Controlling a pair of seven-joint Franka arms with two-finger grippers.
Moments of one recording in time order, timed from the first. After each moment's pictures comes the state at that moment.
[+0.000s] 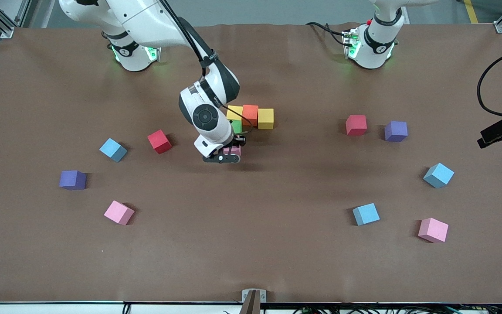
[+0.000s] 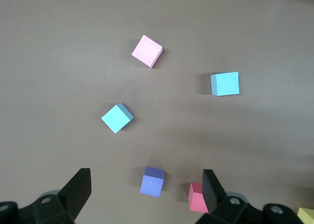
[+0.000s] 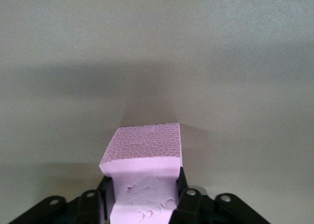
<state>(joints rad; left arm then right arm) 0.01 0.15 0.04 -1.42 0.02 1.61 -0.08 0.75 0.58 -0.04 -1.81 0.29 2.31 0.56</state>
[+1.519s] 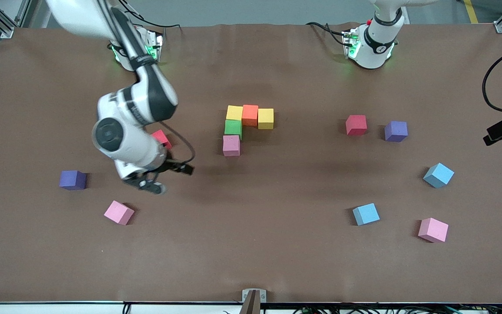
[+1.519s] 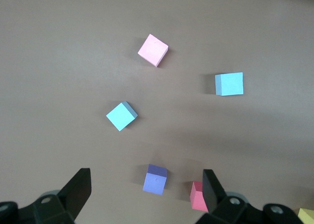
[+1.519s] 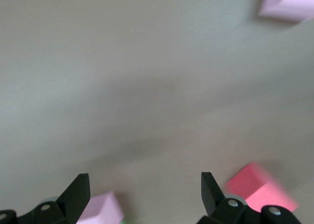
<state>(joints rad) 0.01 0.13 0.06 -1.41 0.02 1.60 -0.08 0.47 0.42 -0.16 -1.71 0.22 2.08 0.53</state>
